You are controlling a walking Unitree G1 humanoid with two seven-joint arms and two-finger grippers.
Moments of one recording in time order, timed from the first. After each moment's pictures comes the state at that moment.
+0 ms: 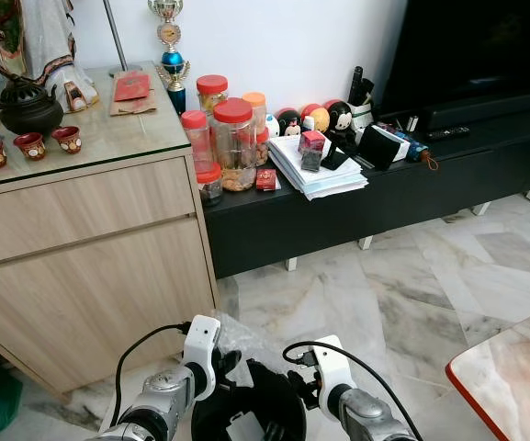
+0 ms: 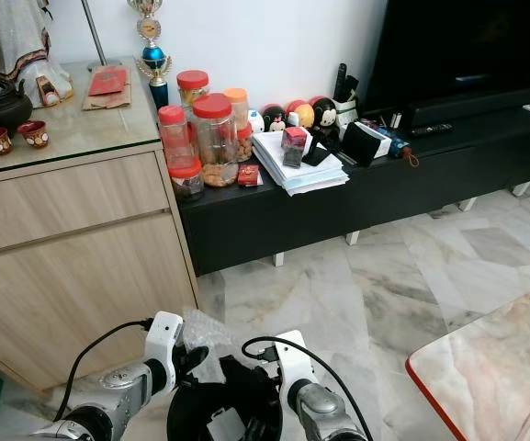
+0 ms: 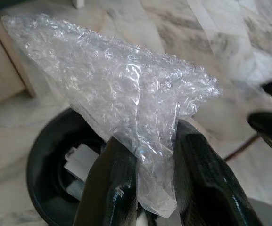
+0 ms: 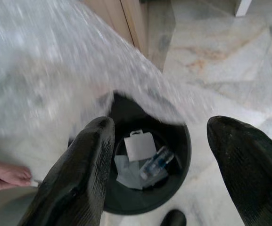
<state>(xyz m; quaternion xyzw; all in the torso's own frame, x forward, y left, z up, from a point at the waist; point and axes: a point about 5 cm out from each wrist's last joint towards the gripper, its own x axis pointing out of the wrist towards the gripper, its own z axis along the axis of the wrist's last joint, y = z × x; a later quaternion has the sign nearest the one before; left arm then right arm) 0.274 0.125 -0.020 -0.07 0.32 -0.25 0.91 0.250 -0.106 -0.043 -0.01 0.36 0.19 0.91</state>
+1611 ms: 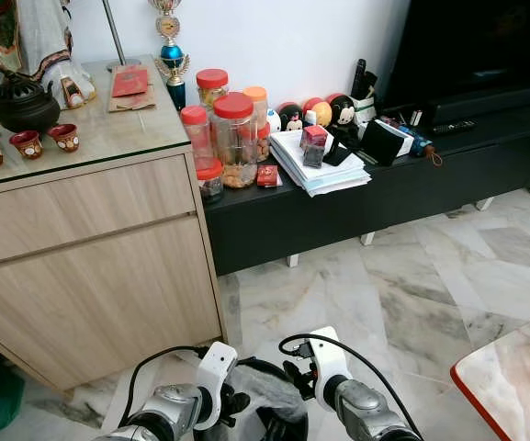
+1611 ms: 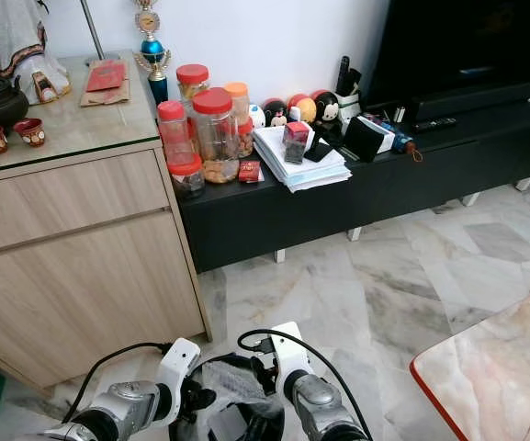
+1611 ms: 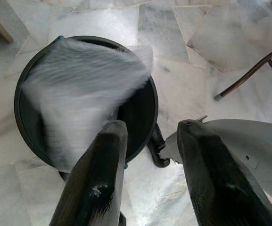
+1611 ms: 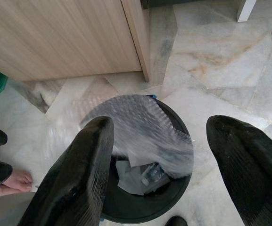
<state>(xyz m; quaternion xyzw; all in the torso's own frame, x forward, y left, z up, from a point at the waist) 0.253 0.114 -0.039 0.00 0.42 -0.30 0.86 0.254 -0.104 -0.040 -0.01 0.35 0.20 0.91</state>
